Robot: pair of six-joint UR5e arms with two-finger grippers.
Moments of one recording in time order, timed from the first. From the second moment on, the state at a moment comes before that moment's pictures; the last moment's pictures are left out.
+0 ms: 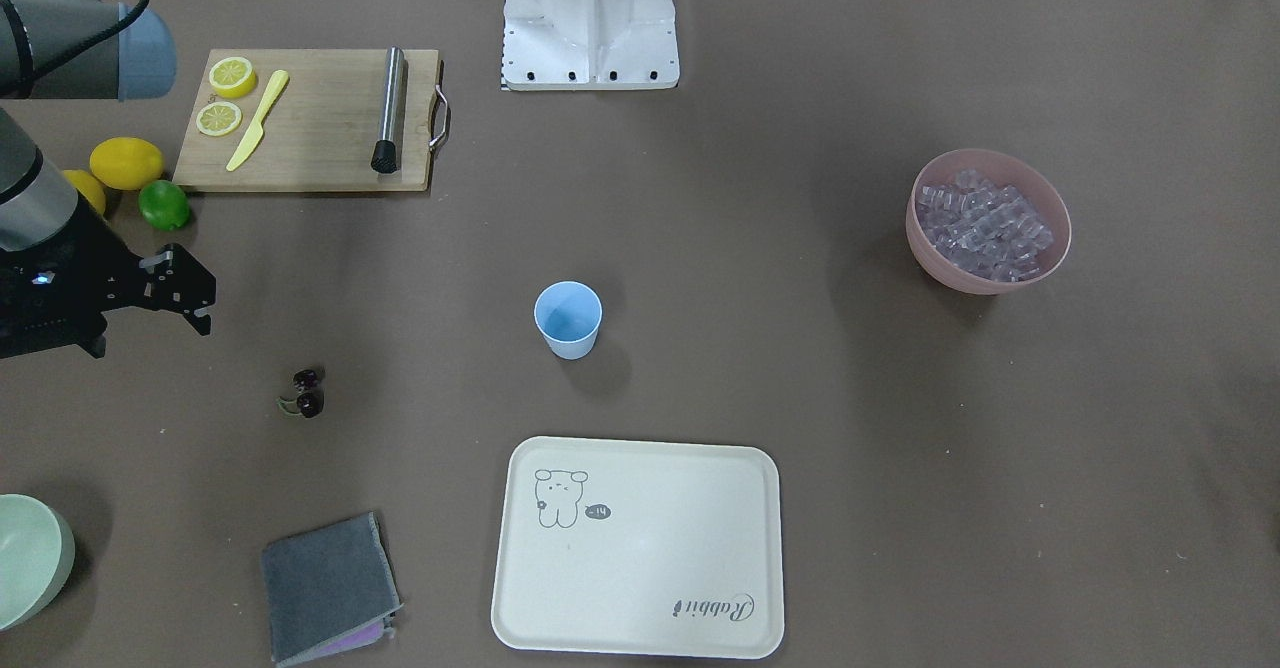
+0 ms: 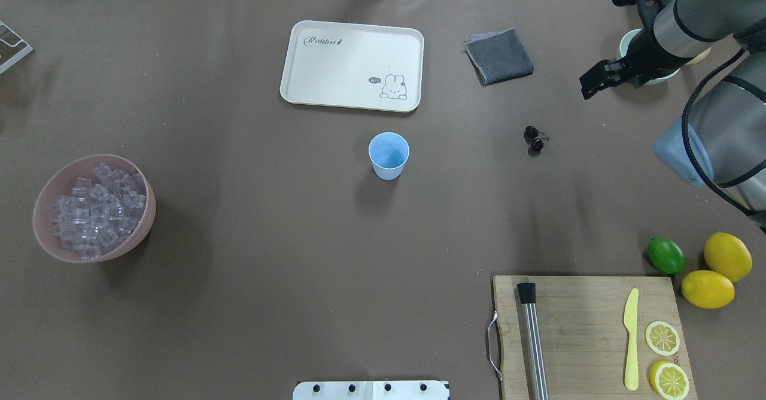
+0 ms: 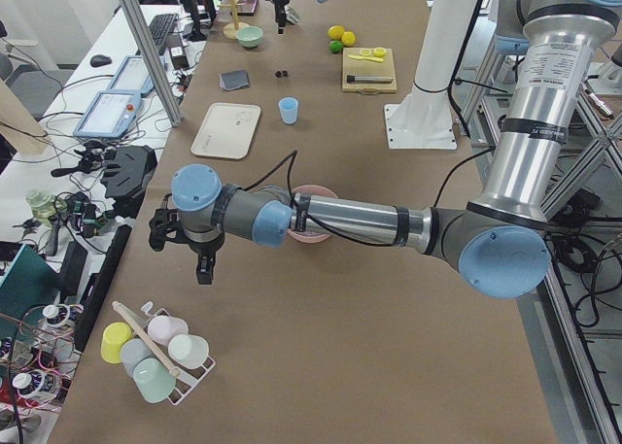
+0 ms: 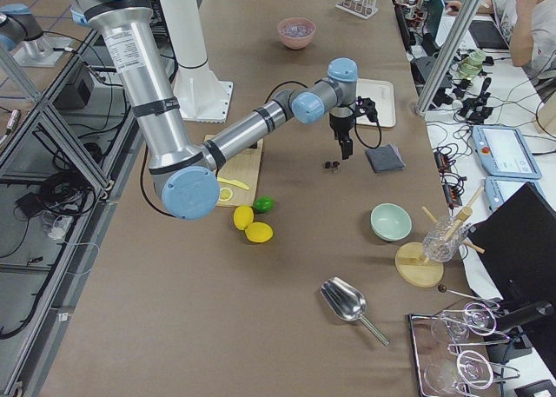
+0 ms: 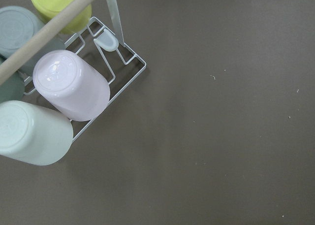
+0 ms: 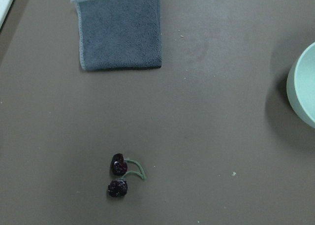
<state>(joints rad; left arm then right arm) -1.56 -1.79 -1.50 -1.75 -2.43 -0.29 1.03 -1.23 1.81 -1.52 2.11 0.58</state>
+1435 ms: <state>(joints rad) -1.15 -1.81 -1.80 -1.86 -2.35 -0.35 1.33 -1.31 1.82 -1.70 2.17 0.31</state>
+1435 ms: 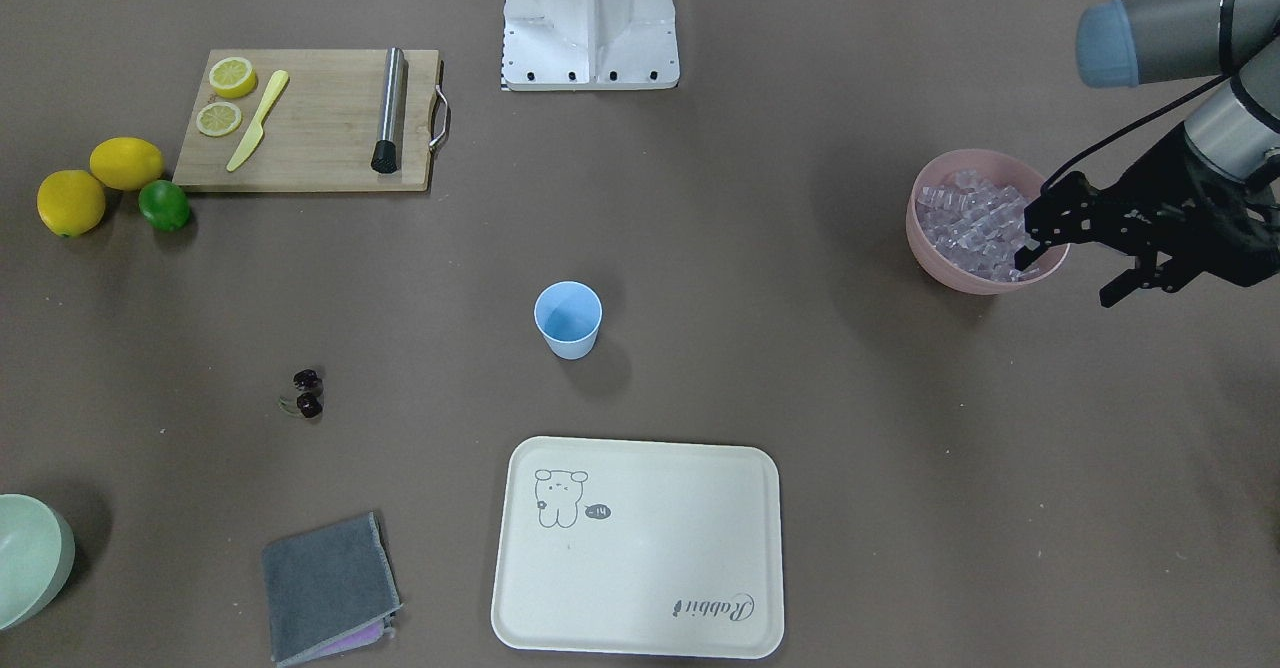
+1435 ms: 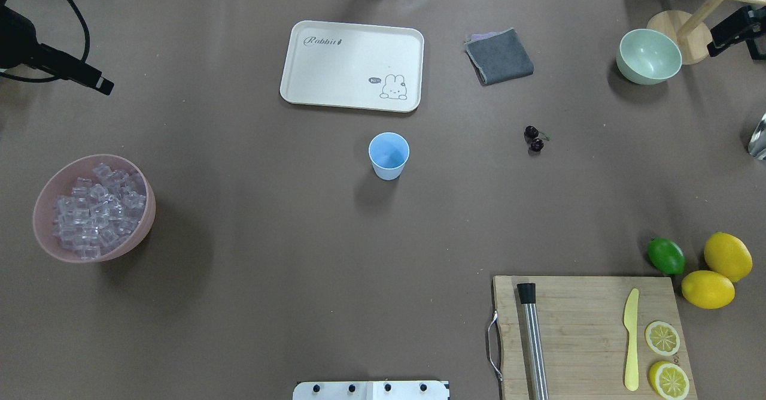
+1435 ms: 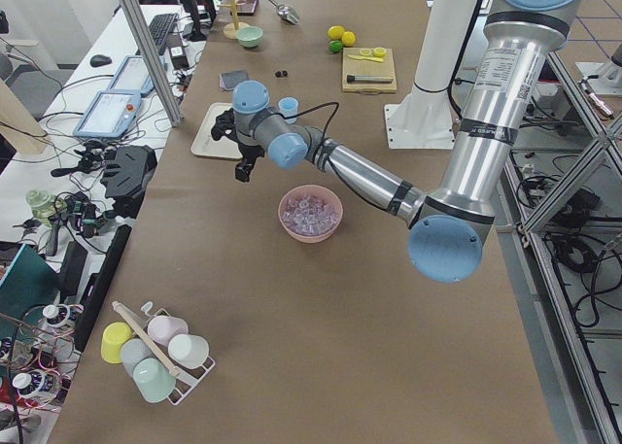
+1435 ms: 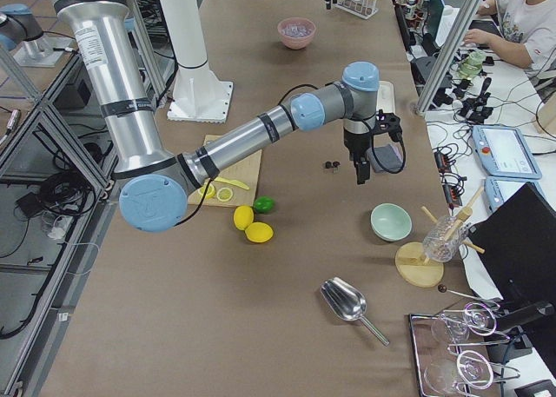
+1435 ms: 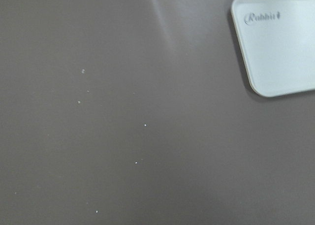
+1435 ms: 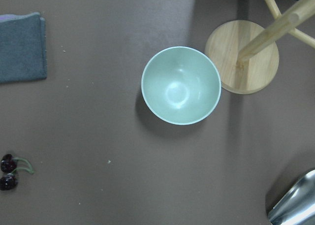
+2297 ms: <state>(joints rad) -1.01 -1.55 -1.80 -2.26 -2.32 -0.10 1.35 -1.36 1.81 -1.70 2.17 0.31</state>
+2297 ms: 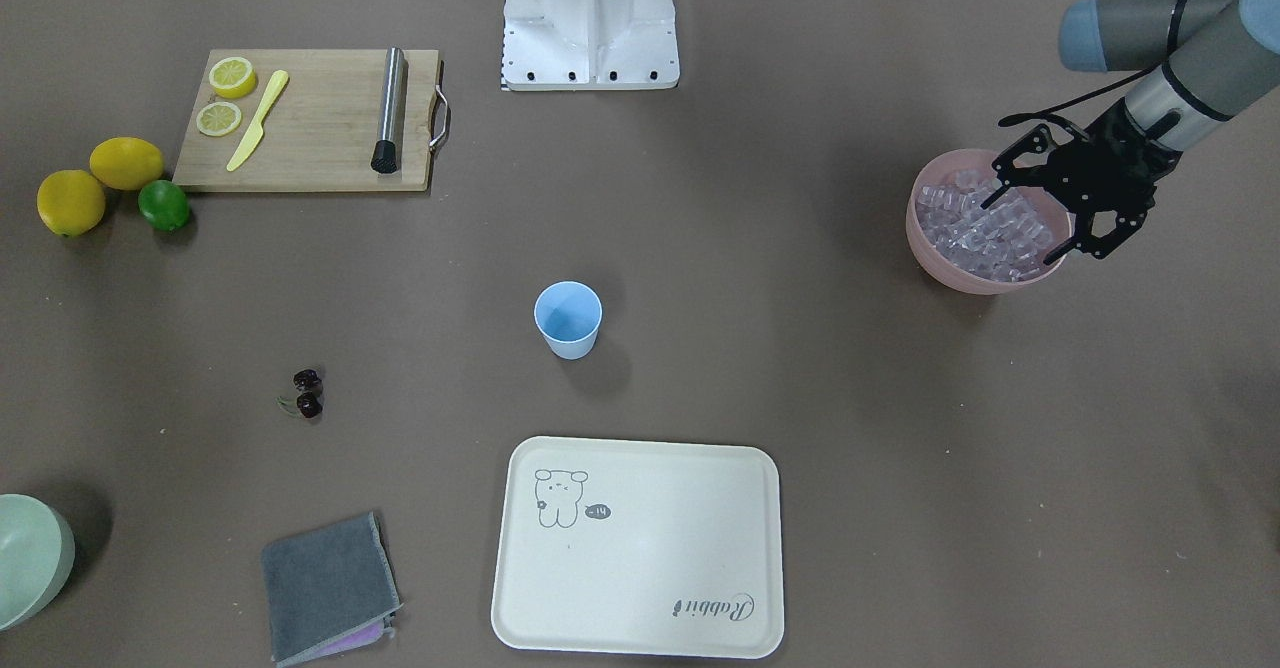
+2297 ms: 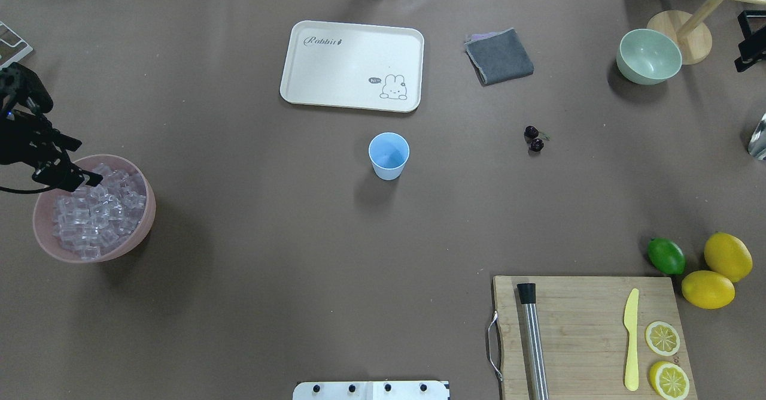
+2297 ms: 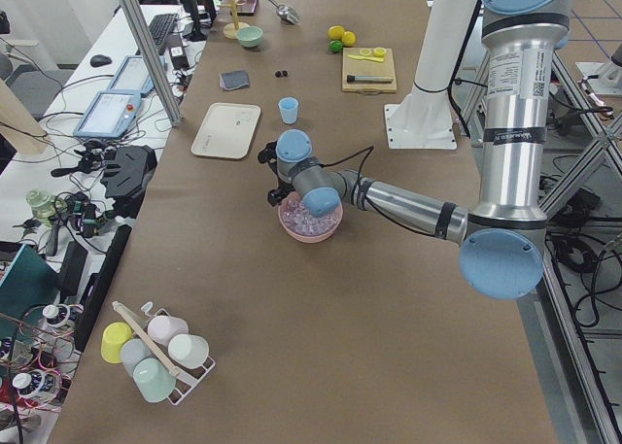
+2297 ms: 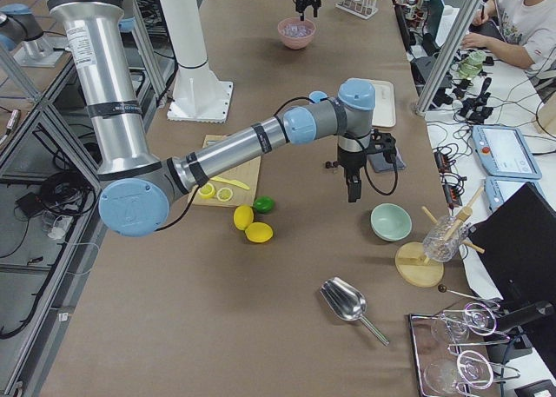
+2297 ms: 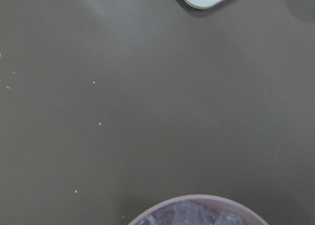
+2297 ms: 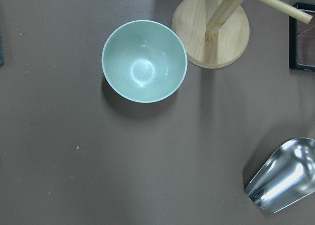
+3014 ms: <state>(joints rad) -0.97 -1.50 -1.79 -2.27 -2.30 0.18 1.35 -1.38 1.82 -1.70 2.16 0.31</state>
